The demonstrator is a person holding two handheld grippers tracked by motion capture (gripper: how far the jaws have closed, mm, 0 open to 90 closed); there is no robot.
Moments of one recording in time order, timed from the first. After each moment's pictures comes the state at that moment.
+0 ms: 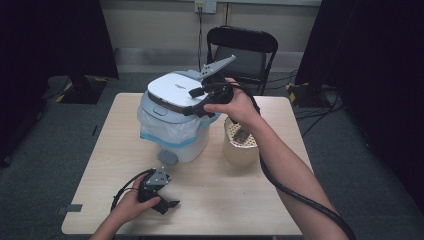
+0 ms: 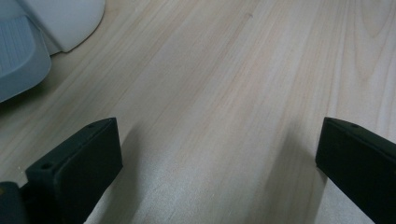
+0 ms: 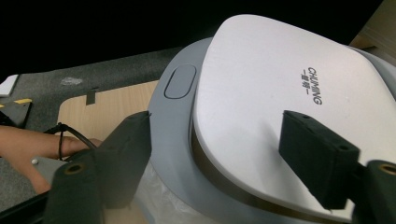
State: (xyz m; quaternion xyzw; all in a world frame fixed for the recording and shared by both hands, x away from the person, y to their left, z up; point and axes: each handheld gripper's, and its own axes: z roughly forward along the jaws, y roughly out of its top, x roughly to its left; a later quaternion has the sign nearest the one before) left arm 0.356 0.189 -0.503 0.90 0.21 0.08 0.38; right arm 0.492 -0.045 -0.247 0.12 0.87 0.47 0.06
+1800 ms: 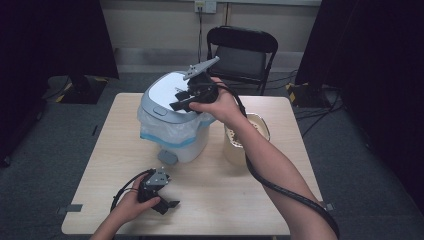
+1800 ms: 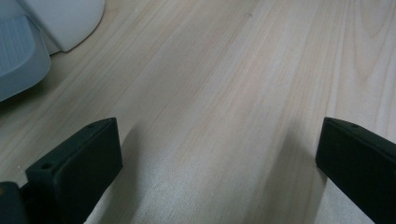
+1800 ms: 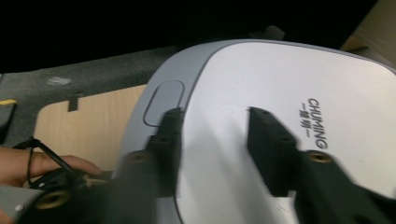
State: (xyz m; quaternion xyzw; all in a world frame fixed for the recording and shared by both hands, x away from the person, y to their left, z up) left arm 0.355 0.189 -0.503 0.90 0.21 0.08 0.38; right arm 0.504 -0.012 -0.258 0.13 0.87 0.46 0.08
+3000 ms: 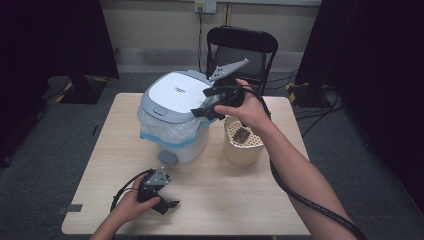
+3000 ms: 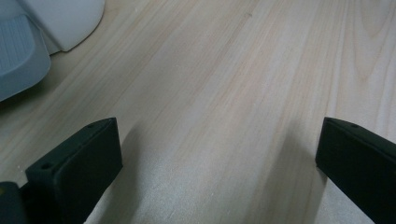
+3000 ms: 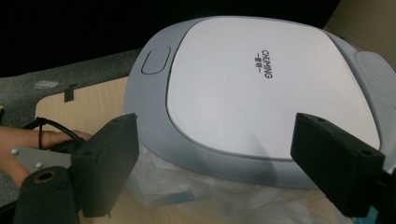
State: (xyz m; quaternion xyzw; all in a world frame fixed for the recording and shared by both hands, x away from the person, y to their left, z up) left arm 0.355 0.189 -0.503 0.90 0.21 0.08 0.38; right arm 0.485 -0.071 -0.248 0.16 0.87 0.46 0.10
